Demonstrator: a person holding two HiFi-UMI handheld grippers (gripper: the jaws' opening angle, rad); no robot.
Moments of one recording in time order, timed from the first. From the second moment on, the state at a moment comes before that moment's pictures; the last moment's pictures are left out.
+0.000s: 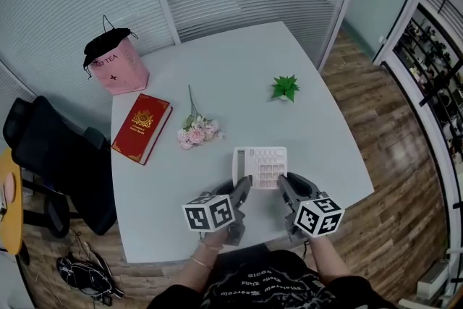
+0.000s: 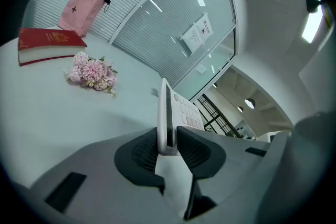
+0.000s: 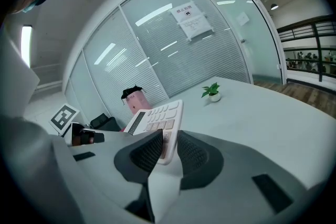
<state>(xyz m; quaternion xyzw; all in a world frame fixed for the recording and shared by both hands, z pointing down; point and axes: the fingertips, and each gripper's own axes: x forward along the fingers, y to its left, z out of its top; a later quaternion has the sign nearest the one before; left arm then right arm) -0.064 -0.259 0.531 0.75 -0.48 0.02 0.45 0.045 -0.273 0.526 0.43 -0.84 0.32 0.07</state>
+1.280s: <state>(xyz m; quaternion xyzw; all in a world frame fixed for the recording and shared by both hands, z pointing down) -0.068 -0.401 0.624 0.71 -0.47 0.07 0.52 0.040 -0.420 0.623 0.46 -0.79 0.38 0.15</state>
